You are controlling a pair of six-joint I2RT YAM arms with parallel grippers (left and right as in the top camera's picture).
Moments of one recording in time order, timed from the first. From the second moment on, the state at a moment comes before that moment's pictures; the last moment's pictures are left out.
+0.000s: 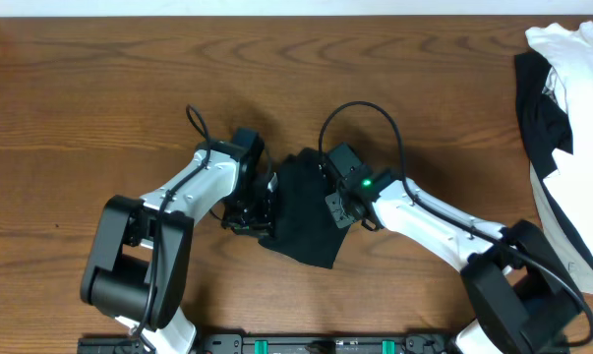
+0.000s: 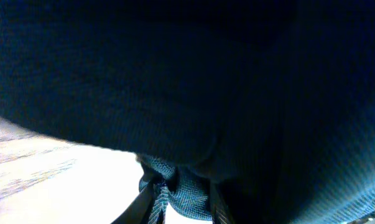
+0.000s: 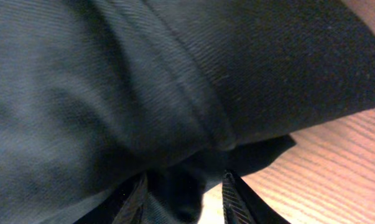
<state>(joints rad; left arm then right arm) -0.34 1.81 1.03 -0.97 0.42 -0.19 0.67 1.73 1.00 -0.59 0.09 0.24</state>
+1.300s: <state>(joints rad) -0.34 1.65 1.03 -0.84 0.37 -0.16 0.67 1.47 0.81 -0.55 -0.17 0.72</state>
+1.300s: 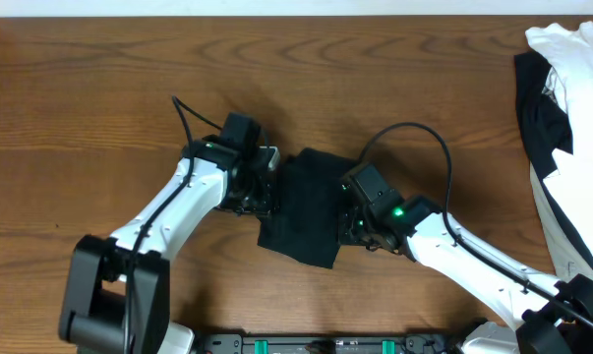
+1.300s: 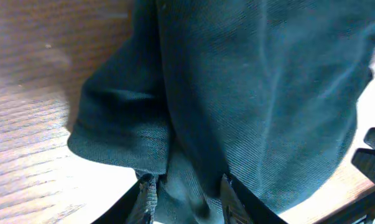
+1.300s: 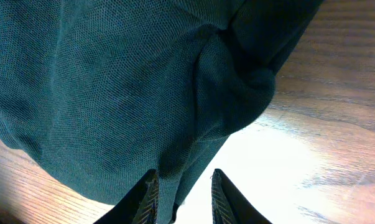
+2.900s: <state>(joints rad) -0.34 1.67 1.03 -0.84 0.41 -0.14 0.61 1.56 0.80 -0.50 -0.21 0.73</state>
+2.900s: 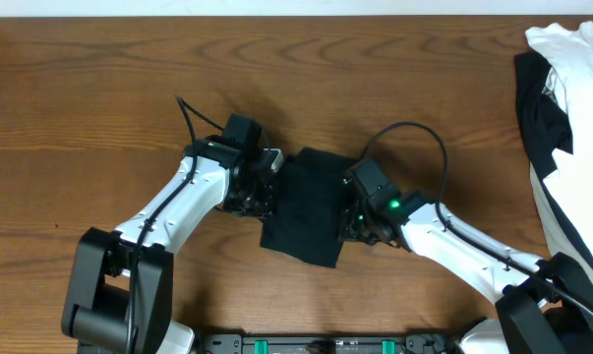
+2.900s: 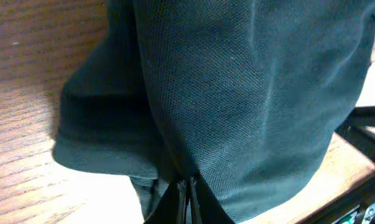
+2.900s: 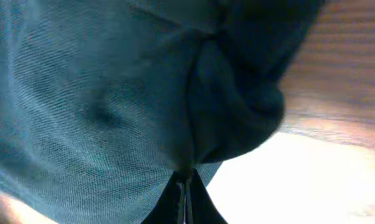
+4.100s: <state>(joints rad) -0.32 1.67 1.03 -0.78 0.47 -0.20 0.55 1.56 0.80 -0.57 -0.21 0.69</state>
